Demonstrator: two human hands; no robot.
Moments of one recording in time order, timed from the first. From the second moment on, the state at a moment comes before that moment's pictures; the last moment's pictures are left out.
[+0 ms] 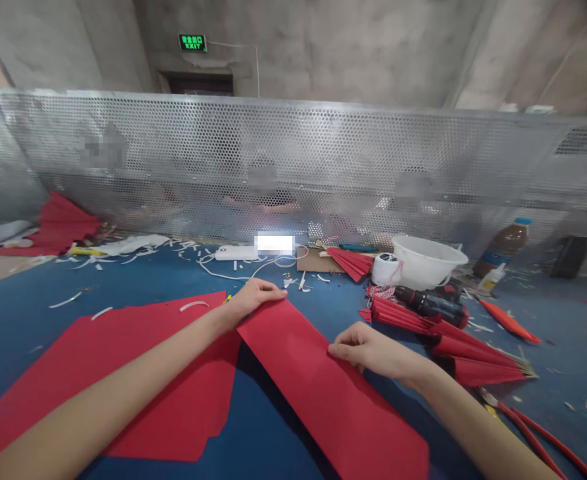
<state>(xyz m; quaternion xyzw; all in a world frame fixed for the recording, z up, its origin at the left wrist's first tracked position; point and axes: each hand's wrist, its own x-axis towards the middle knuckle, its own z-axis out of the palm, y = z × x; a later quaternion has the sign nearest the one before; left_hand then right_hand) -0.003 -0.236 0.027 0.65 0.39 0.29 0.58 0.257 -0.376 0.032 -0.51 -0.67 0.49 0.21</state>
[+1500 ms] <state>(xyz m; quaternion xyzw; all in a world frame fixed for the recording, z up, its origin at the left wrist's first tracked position) 0.015 -0.264 0.016 0.75 0.29 0.26 0.53 0.231 -0.374 0.017 -0.47 -0.70 0.47 0.27</state>
